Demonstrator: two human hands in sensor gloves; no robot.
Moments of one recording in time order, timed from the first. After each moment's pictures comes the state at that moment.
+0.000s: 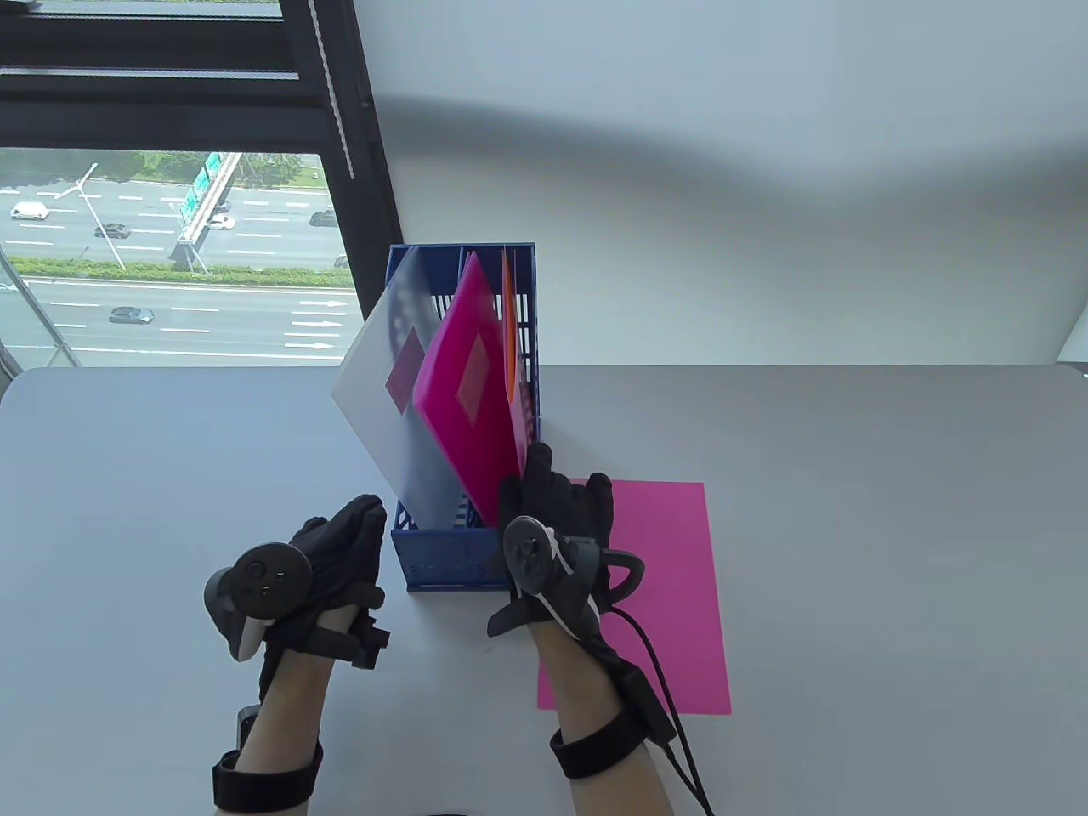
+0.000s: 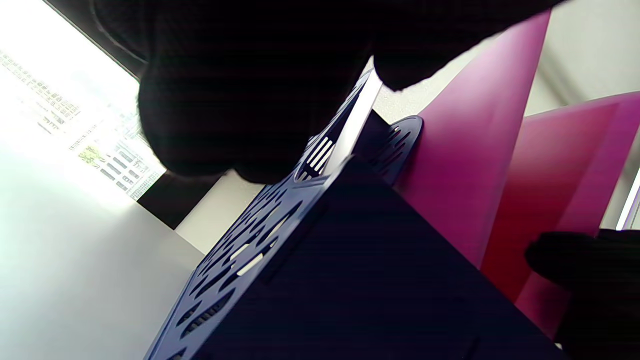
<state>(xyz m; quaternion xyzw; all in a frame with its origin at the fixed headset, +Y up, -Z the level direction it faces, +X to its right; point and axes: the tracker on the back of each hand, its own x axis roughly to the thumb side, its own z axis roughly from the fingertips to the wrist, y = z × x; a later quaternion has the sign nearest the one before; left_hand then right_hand) -0.284 -0.694 -0.368 0.20 -0.07 0.35 0.91 -0.005 -0.668 -0.380 -0.04 -0.29 0.94 0.16</state>
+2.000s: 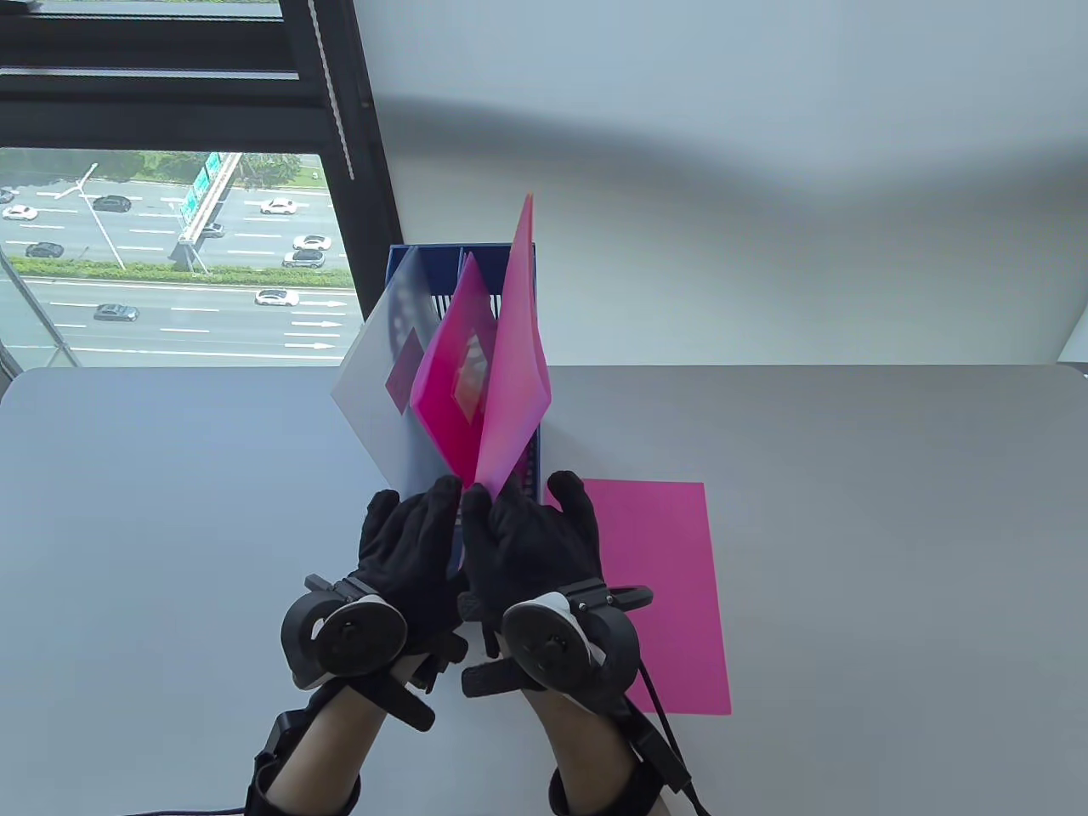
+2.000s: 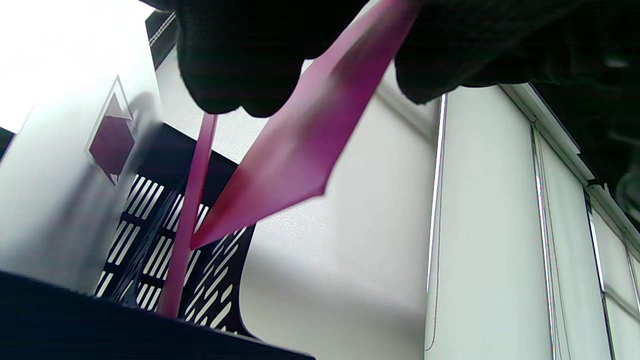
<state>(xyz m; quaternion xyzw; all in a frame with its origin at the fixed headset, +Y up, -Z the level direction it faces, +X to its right) -0.188 -0.634 -0.311 0.30 -0.24 0.24 0.89 -0.018 -0.562 -0.277 0.10 -0.42 0.85 0.30</state>
